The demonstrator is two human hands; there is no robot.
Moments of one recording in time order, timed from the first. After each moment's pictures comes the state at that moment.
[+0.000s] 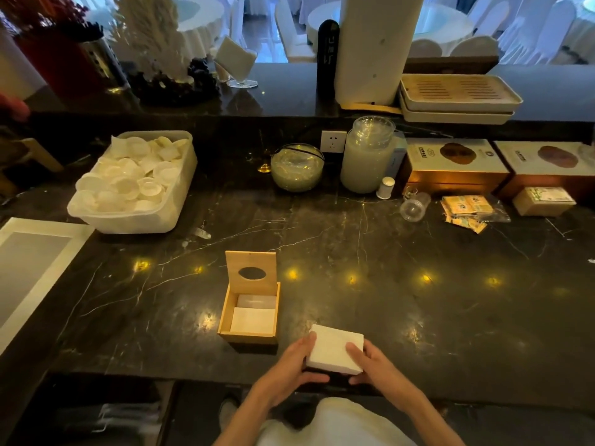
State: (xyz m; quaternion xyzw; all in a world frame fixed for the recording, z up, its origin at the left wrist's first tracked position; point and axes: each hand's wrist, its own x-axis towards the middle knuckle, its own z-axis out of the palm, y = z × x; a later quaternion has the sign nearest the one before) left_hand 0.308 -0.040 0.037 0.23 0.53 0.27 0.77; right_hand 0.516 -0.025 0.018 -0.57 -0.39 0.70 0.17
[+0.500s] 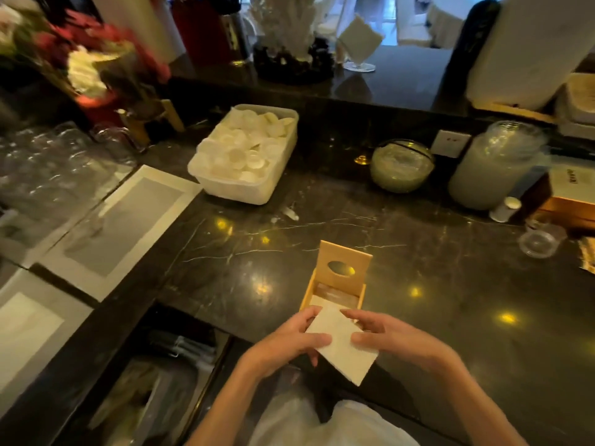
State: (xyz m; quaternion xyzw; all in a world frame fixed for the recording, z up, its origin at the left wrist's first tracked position) left_hand 0.173 -0.058 0.111 0.34 0.55 0.32 0.69; right_hand 0.395 0.053 0.097 -0.35 -0.61 0.70 -0.06
